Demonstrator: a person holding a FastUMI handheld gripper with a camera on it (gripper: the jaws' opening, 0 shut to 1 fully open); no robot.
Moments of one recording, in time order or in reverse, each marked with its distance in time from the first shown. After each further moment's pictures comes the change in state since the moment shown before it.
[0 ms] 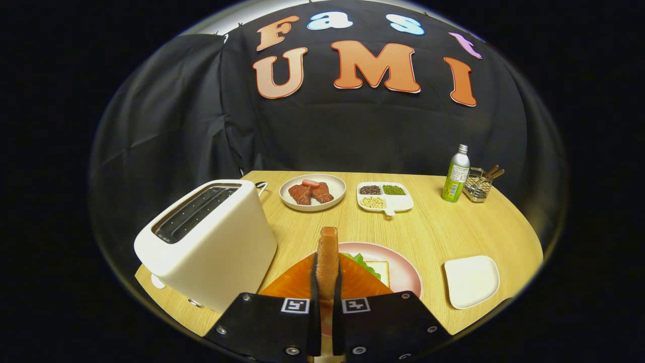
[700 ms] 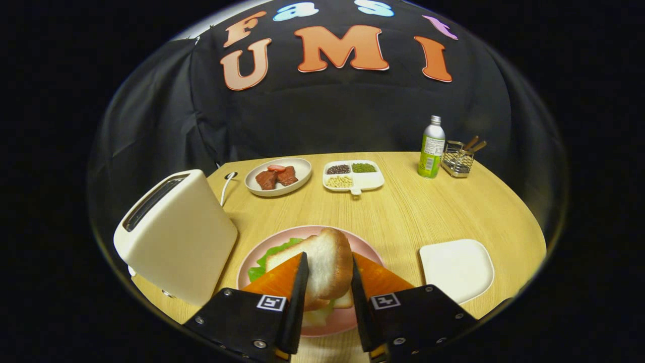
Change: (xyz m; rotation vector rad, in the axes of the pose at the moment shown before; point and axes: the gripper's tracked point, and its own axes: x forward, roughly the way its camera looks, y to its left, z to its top) arm 0.015 -0.071 -0.036 0.099 0.117 -0.087
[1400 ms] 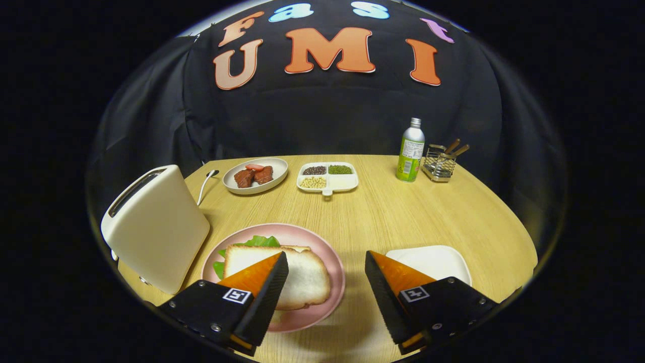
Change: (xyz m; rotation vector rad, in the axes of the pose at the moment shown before) arm -0.009 -0.053 0.011 -0.042 -0.067 -0.062
